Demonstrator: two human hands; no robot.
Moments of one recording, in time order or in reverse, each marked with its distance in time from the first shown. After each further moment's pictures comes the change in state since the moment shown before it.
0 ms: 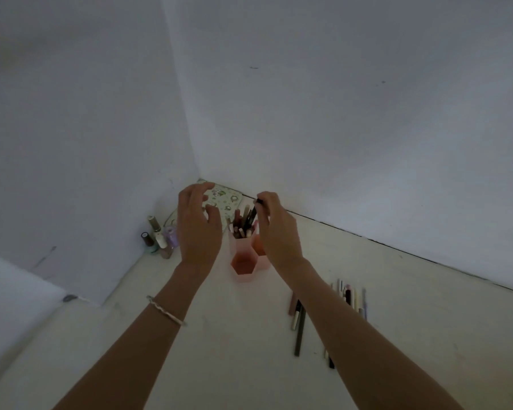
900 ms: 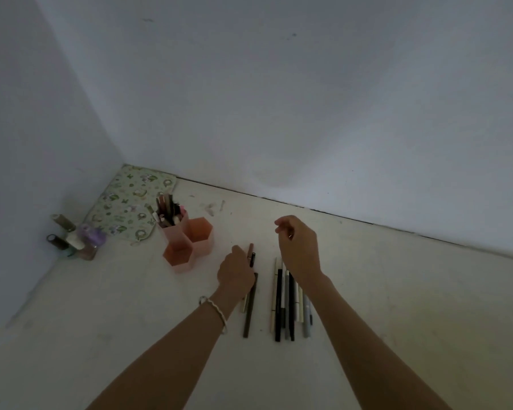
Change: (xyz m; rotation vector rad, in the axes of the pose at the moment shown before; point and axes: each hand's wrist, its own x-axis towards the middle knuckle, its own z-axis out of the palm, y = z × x) left_hand -0.148 0.026 0.150 0.456 -0.956 -0.392; right_hand -0.076 0.118 -0.102 -0.059 0.094 0.450
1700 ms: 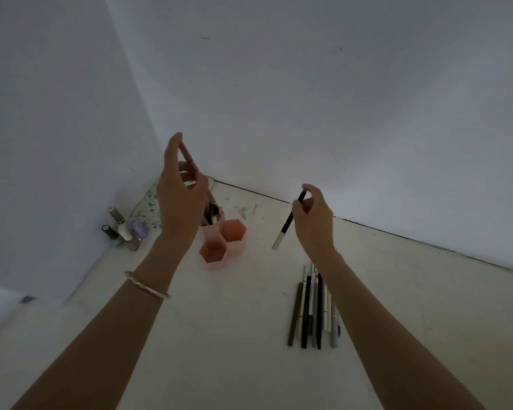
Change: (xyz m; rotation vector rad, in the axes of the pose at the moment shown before) left_hand 0.000 -0.035 -0.195 -0.628 0.871 0.431; right_hand 0.037 -0.061 0.017 0.119 0.041 0.020
